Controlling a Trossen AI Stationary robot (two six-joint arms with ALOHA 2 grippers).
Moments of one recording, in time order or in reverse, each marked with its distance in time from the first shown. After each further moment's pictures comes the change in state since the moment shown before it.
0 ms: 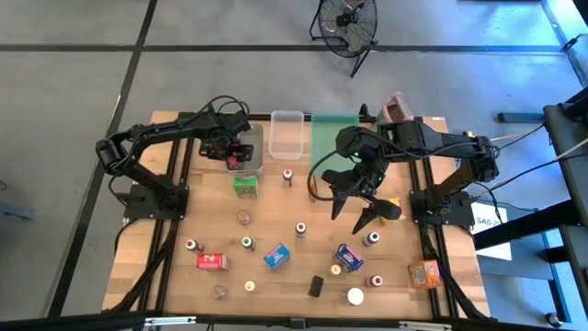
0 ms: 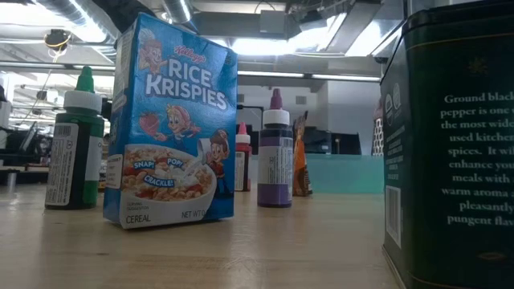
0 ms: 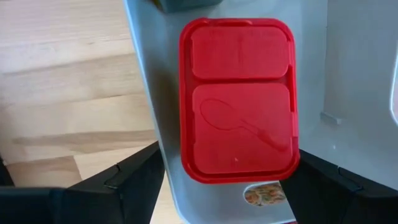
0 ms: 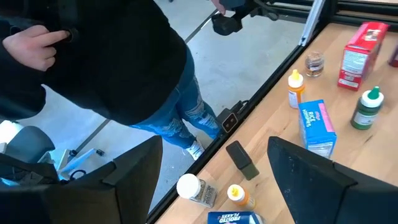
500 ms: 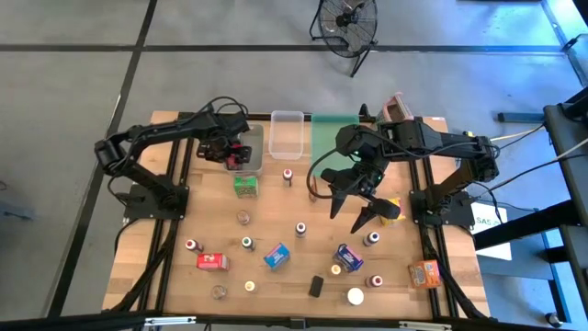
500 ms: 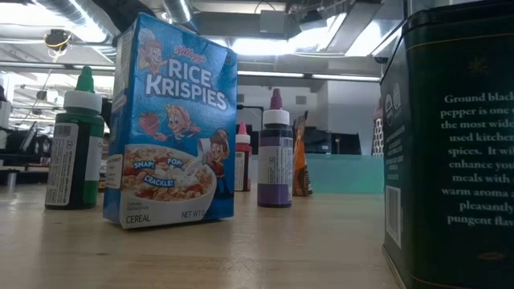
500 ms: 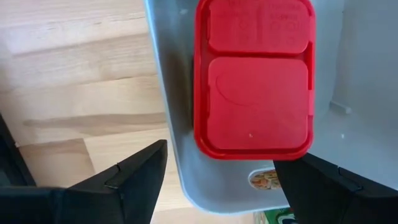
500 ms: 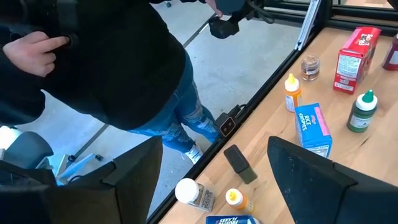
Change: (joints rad) left arm 0.000 -0.013 0.000 -0.052 0.012 0.000; right arm -0.006 0.000 0.000 0.022 -0.003 0.015
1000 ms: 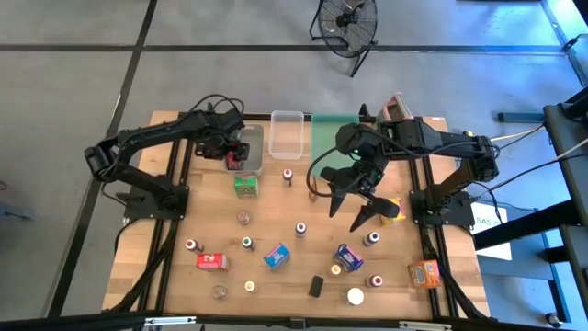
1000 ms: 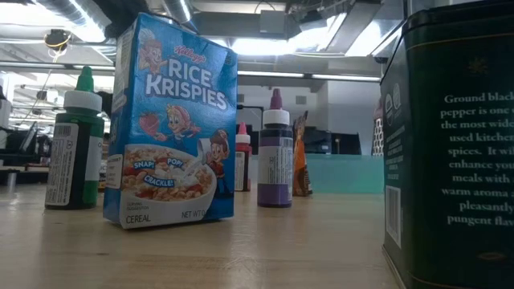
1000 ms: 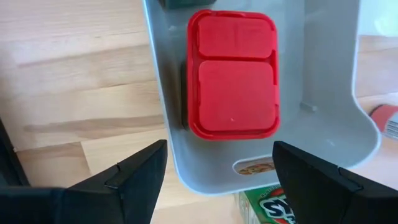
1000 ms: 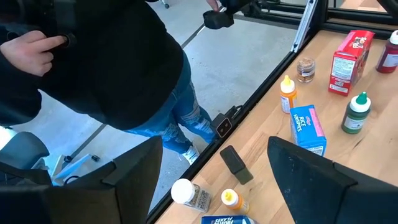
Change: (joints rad) left arm 0.000 -0.094 0.000 0.002 0.000 0.000; right arm -0.007 0.000 0.000 0.003 0.002 -0.008
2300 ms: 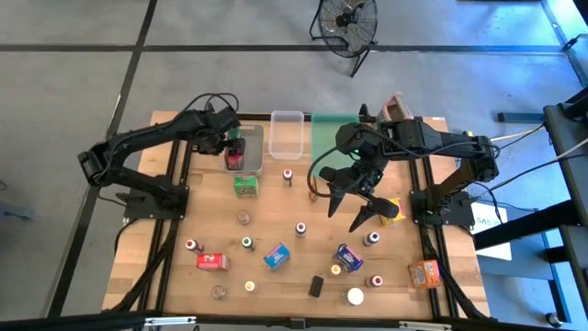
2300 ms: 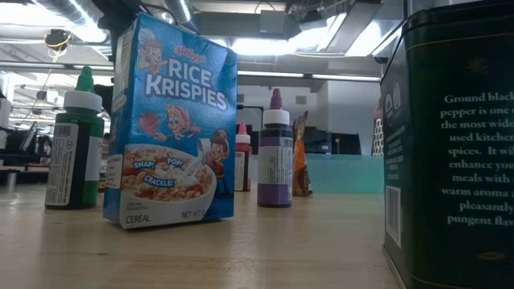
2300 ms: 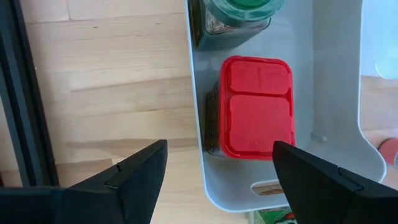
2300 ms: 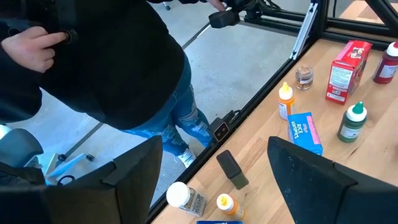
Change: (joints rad) left arm 0.002 -0.062 0.000 -0.016 -0.139 -0.026; right arm 0.000 0.000 0.000 0.021 0.001 -0.022
